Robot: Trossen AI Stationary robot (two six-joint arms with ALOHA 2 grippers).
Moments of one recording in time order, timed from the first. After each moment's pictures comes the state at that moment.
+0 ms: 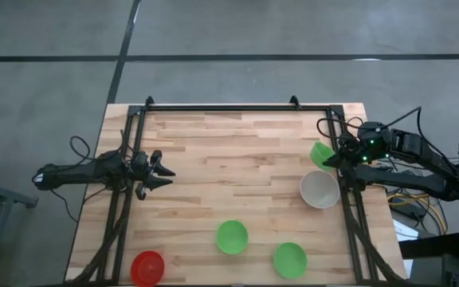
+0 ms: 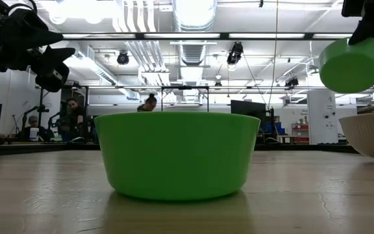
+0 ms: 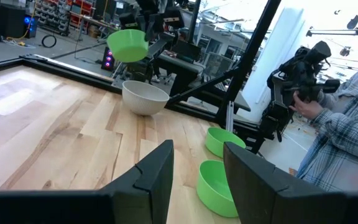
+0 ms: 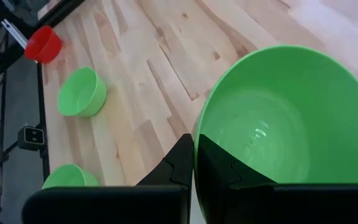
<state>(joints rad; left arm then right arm) 0.03 0.04 0.03 -0.01 0.19 -0.37 -0.35 0.44 0.82 -1.13 -0.26 0.41</state>
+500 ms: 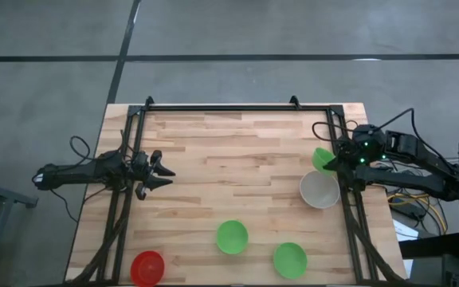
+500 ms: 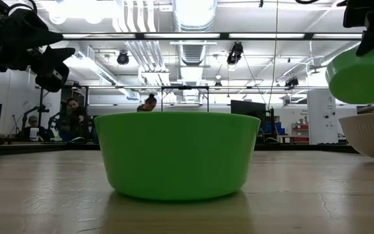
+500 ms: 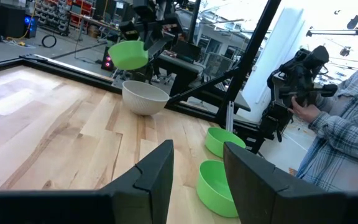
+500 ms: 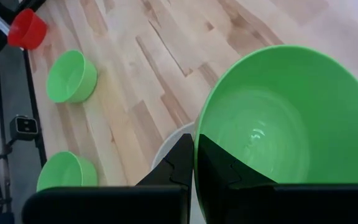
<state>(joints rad) 0.03 0.04 0.03 -0.01 0.19 -0.37 -0.35 0.44 0.78 -1.17 -0.28 0.45</state>
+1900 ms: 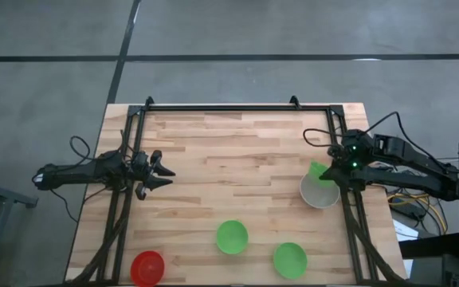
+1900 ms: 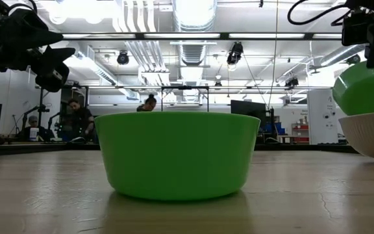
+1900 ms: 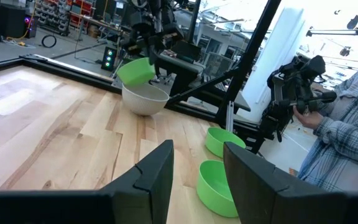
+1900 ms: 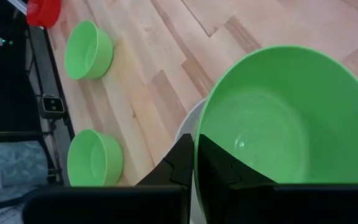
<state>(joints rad) 0.03 0.04 0.03 -0.01 0.19 -0.37 -0.34 0.44 0.64 -1.11 -0.44 0.53</state>
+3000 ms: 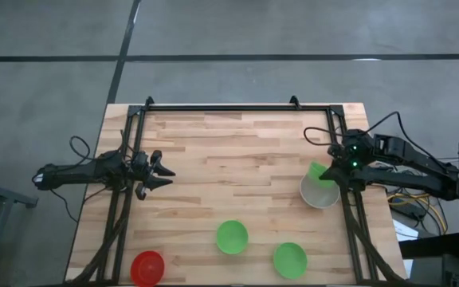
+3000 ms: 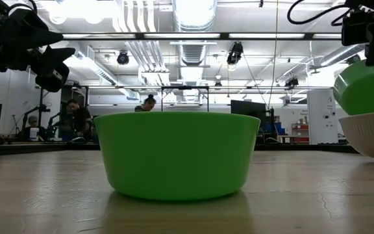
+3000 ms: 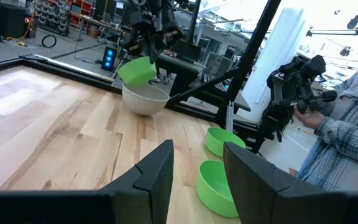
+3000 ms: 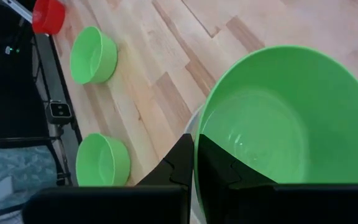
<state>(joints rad) 0.03 0.04 0.03 -0.01 0.19 -0.37 -0.34 0.44 0.65 -1.11 -0.44 0.58</state>
